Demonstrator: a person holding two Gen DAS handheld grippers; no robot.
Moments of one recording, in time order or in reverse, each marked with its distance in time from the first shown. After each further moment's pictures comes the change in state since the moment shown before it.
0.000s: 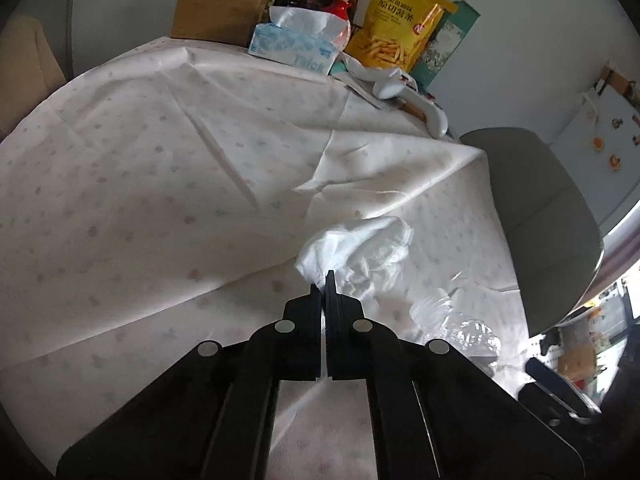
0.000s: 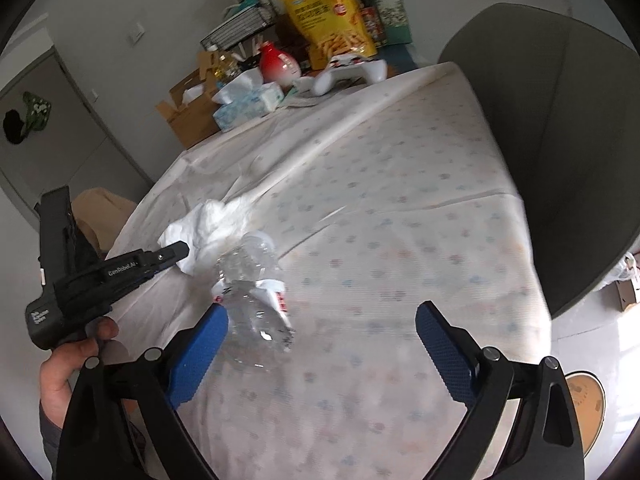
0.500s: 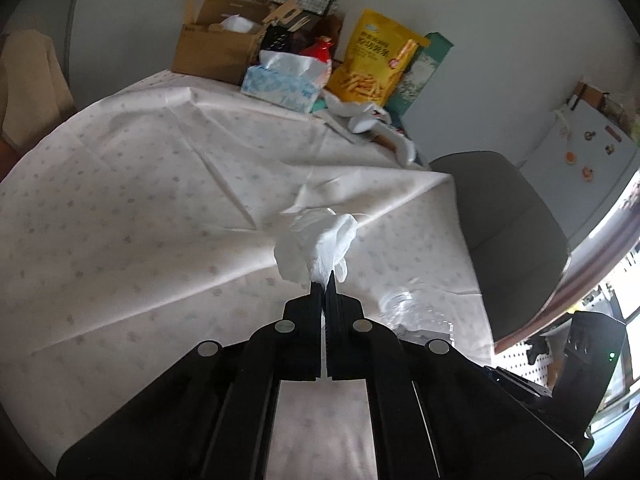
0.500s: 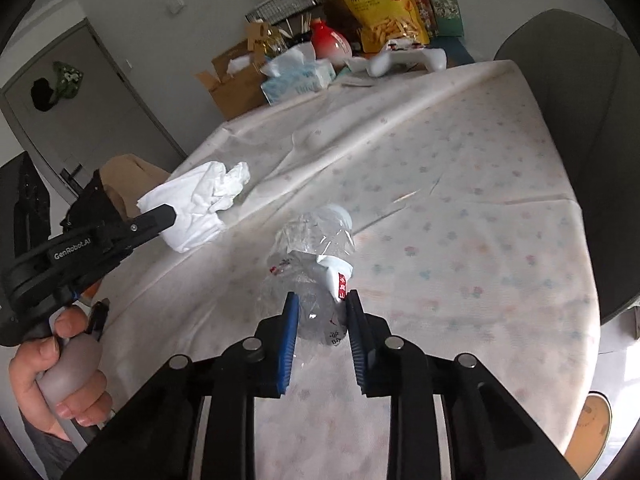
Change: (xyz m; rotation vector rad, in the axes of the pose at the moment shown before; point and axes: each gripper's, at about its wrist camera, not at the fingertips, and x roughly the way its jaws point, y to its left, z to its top) left arm -0.059 -0.010 -0.009 0.021 -0.098 -0.062; right arm 0.010 0.030 -0.008 -0.084 0.046 0.104
